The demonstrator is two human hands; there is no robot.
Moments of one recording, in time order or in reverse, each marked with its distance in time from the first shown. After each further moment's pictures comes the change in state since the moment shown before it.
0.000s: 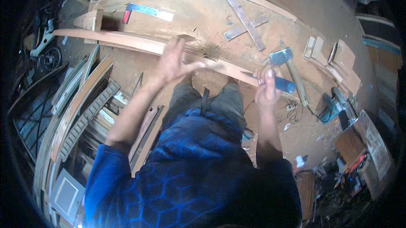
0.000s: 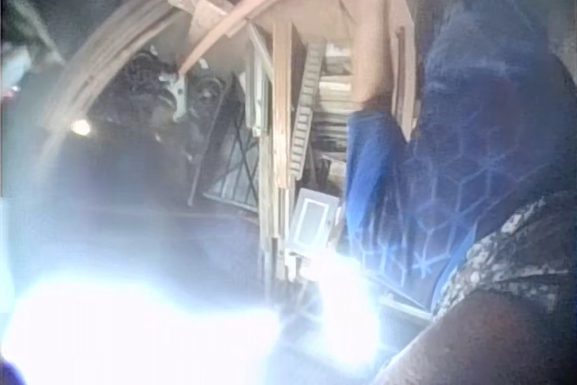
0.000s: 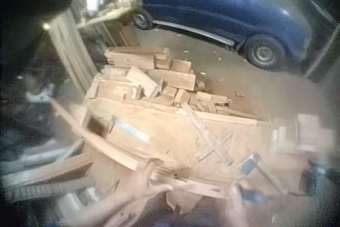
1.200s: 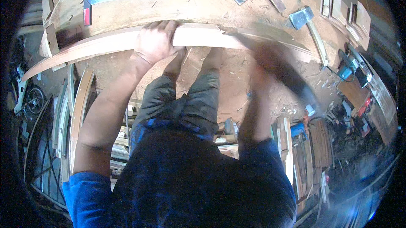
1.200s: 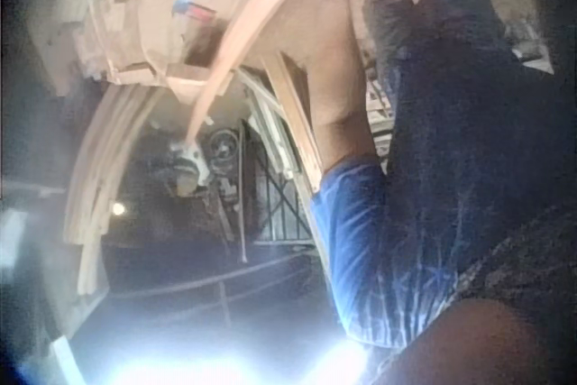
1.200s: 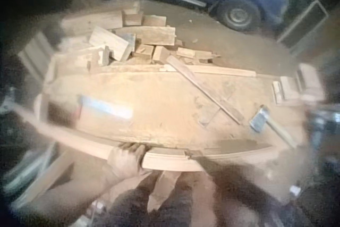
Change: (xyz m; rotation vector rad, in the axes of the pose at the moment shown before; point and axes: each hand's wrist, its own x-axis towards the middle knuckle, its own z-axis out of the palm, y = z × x) left_hand 0.029 -0.141 0.056 0.208 -0.130 0.381; right_hand -0.047 0.099 0.098 -0.197 0.287 -0.339
